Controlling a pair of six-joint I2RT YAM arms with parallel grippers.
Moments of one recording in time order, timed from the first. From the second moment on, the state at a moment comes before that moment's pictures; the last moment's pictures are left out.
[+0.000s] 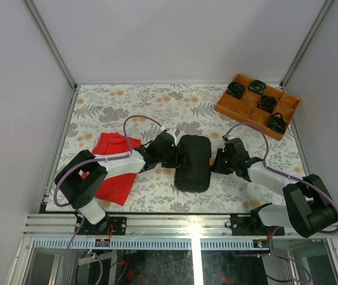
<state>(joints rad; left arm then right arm) -0.78 1.65 0.85 0.04 0.16 -0.74 0.42 1.29 0.48 -0.09 -0.15 0.55</state>
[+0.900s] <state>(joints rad) -0.80 1.50 0.83 -0.15 0.00 -0.70 0.44 0.97 0.64 -0.34 0.16 0.51</state>
